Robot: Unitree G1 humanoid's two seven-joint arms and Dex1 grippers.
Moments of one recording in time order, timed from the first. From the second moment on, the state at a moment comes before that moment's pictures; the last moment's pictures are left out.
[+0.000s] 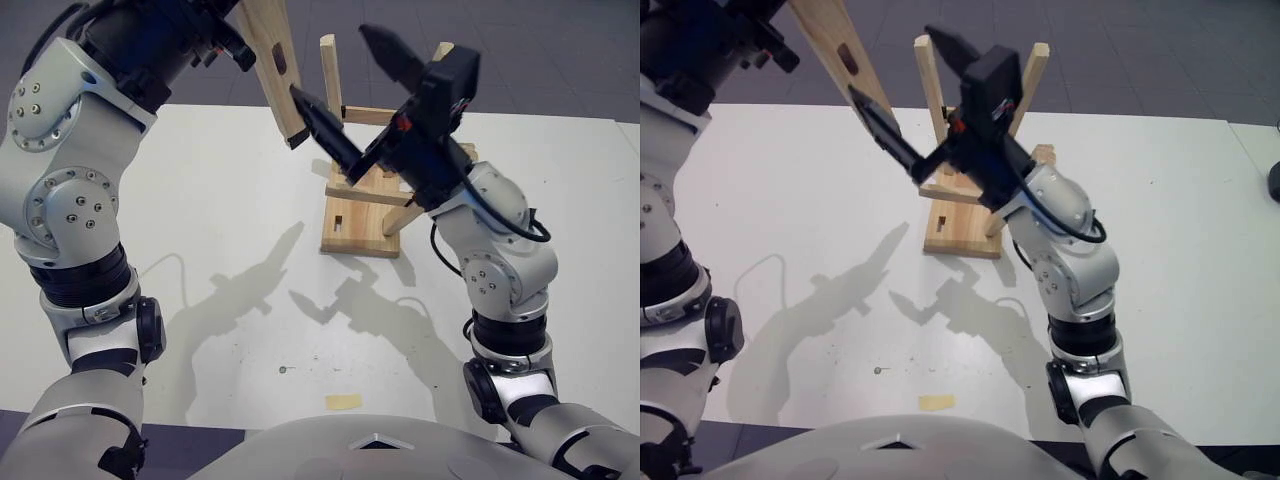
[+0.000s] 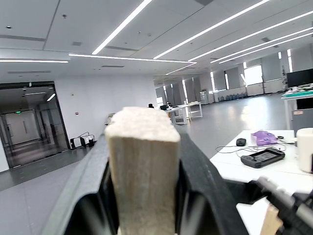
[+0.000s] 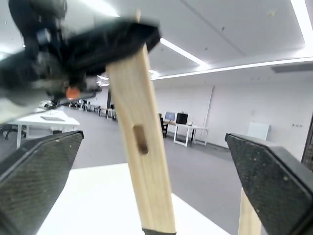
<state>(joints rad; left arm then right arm) -0.76 0.51 0.16 -0.43 -0.79 0.64 -0.38 -0.48 -0.18 0.17 -0.46 0.42 0.43 0.35</state>
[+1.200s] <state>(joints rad) -0.74 0.50 0.19 -0.31 -0.65 0.62 -0.29 -0.68 -0.16 -0.23 -0.46 0.94 0.54 0.27</state>
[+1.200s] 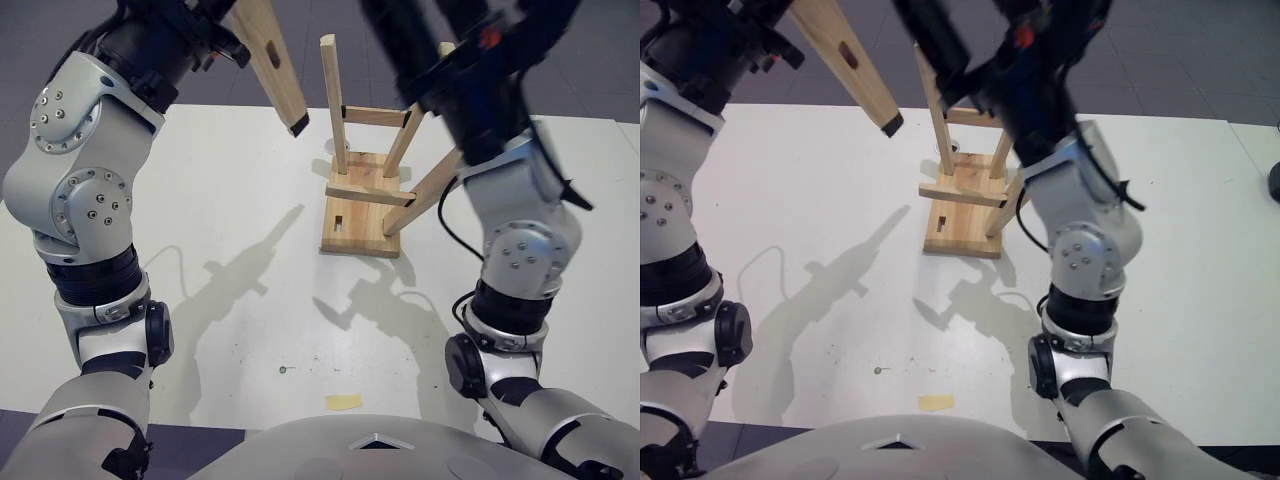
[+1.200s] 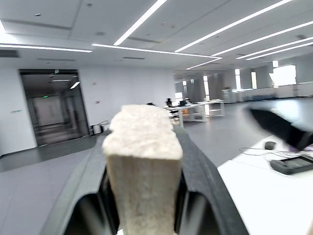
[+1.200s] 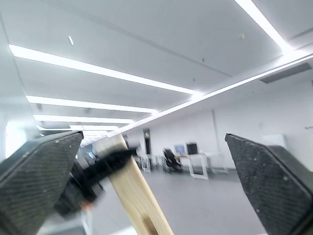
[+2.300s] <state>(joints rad) -0.53 0.43 0.16 -0.33 -0.62 0.68 -0.34 -0.25 -0.74 -0.13 -0.50 0.85 0.65 0.93</state>
